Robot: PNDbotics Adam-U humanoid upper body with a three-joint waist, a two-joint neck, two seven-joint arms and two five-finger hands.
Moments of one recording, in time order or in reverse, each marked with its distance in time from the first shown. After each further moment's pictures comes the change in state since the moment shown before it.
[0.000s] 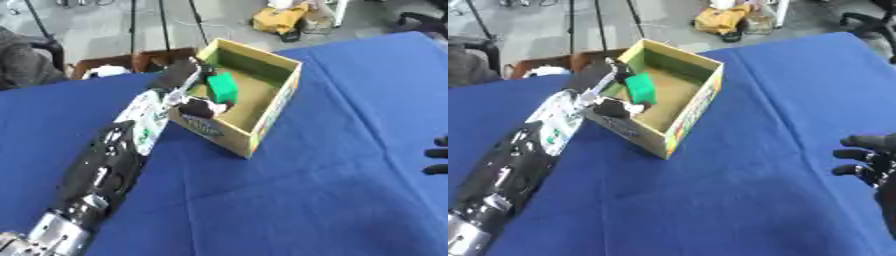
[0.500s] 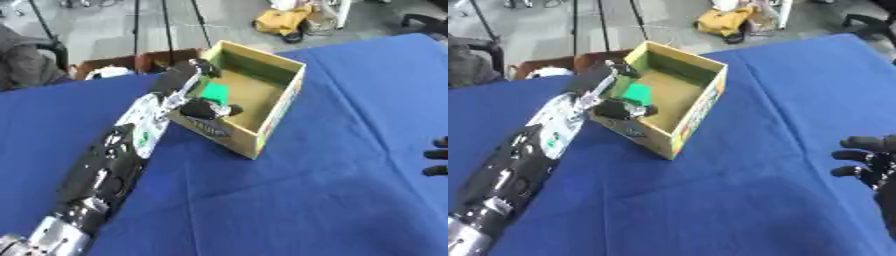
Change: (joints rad) left arm 0.023 -0.007 0.003 -0.061 0.104 -0.023 0.032; right arm 0.005 0.000 -0.001 0.004 0.000 0.000 -0.001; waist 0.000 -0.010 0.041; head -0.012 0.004
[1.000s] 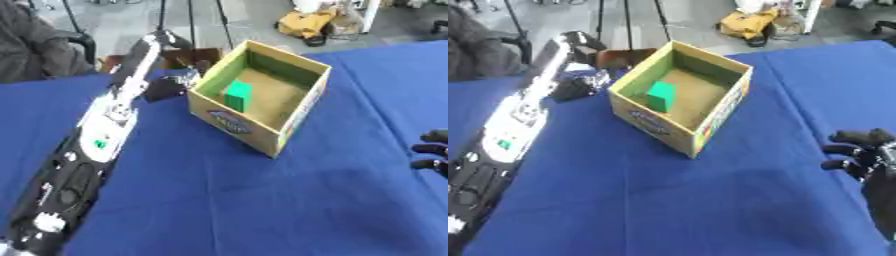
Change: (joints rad) left arm 0.276 0.106 0.013 -0.457 0.518 0.081 0.030; right arm 0.033 0.004 -0.026 0.003 0.000 -0.007 -0.023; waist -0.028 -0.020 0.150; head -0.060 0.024
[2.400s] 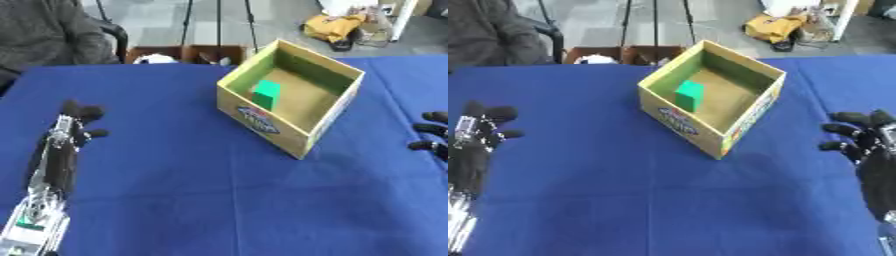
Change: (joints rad) left arm 0.464 -0.120 0.140 -0.261 0.395 0.059 0.058; right arm -0.011 -0.006 -0.023 -0.020 -0.031 -0.031 -0.043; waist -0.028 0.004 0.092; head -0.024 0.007
